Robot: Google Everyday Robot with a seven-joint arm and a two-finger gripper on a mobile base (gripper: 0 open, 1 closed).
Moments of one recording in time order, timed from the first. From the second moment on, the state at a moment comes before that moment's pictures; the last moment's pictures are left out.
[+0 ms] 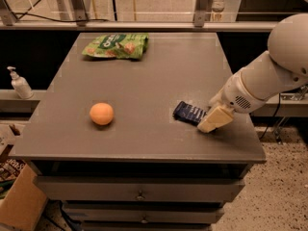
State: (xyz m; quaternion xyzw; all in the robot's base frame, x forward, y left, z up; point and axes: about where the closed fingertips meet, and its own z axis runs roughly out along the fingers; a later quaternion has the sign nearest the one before) arm 0.510 -0.160 0.817 -0.50 0.83 0.10 0.22
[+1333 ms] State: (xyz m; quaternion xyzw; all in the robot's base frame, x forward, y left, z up) arm 0.514 -0.161 0.862 -0.46 0.84 0.11 0.25
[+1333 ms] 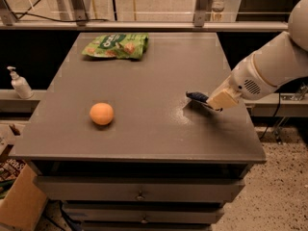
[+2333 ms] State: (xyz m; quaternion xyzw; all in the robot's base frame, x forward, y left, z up) arm 0.531 -0.152 0.881 -0.44 0.83 0.12 0.30
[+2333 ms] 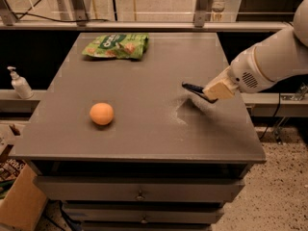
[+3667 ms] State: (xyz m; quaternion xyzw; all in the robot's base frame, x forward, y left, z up) arm 0.690 -0.077 0.887 -0.46 0.78 0.01 0.43
